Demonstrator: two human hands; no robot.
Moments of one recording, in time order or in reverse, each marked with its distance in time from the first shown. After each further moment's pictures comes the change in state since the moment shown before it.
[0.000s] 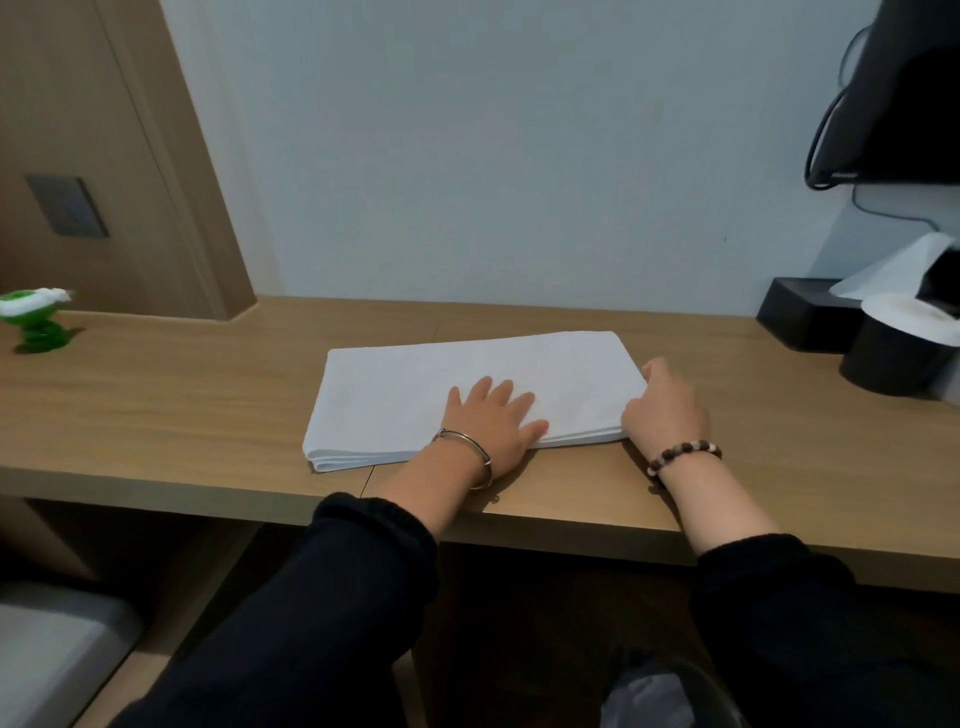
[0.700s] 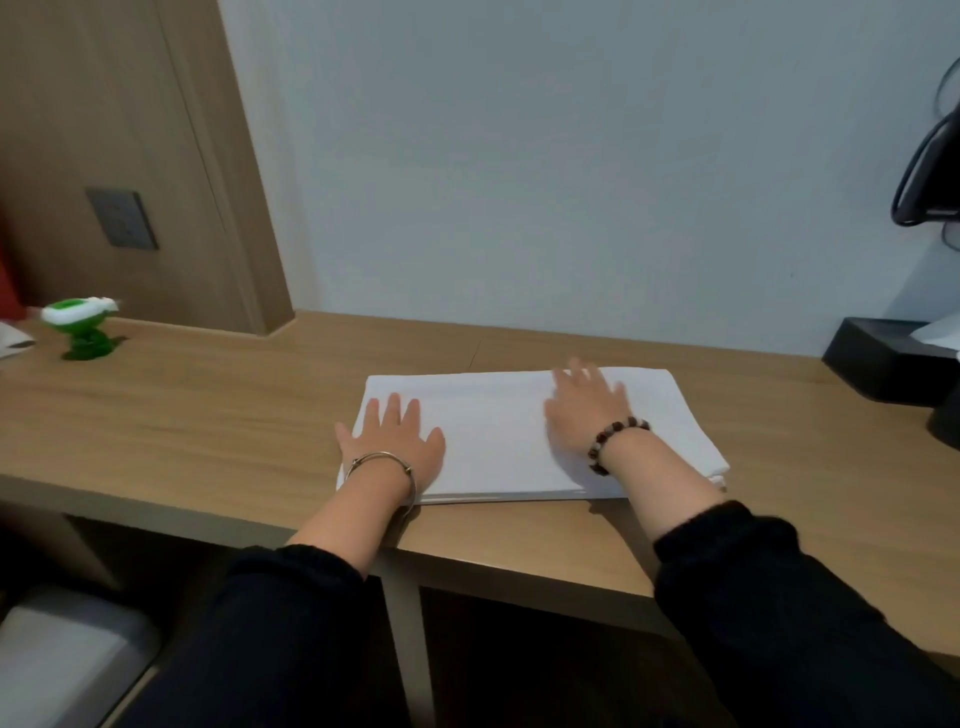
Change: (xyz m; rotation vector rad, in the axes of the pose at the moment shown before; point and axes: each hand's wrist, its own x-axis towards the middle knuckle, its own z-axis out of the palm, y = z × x) left_hand -0.020 -0.119 0.011 -0.067 -0.058 -0.564; right_hand 0.033 -0.110 0.050 -0.311 -0.429 -0.409
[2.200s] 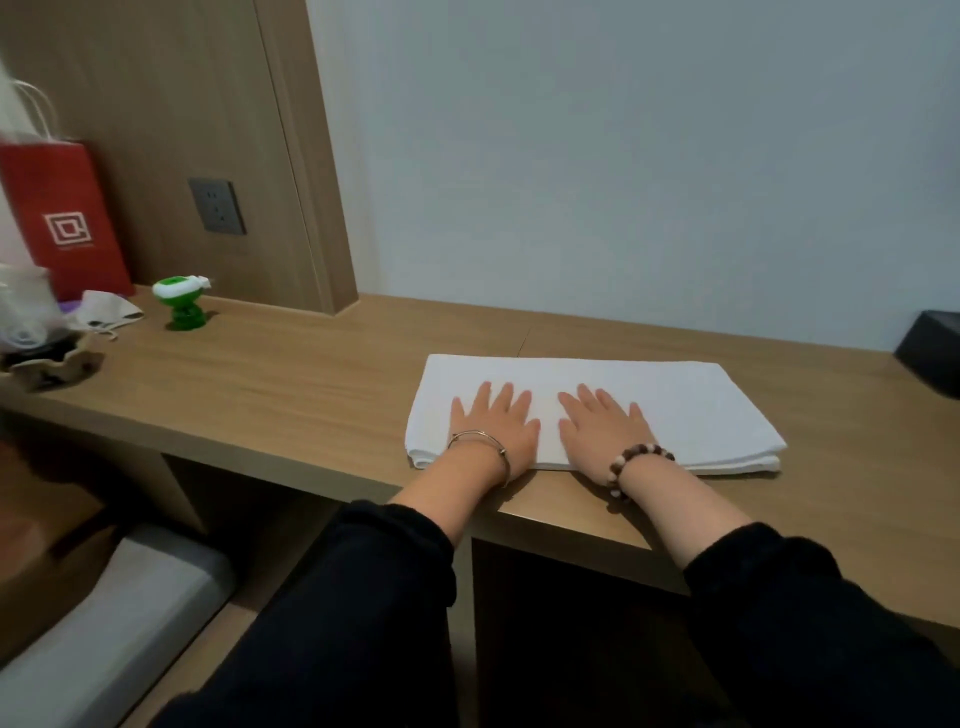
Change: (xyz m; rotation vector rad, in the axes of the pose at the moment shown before) left_hand -0.028 0.039 0.001 0.017 -0.027 0.245; right_hand -0.034 -0.032 0.040 -0.022 -0.030 -0.120
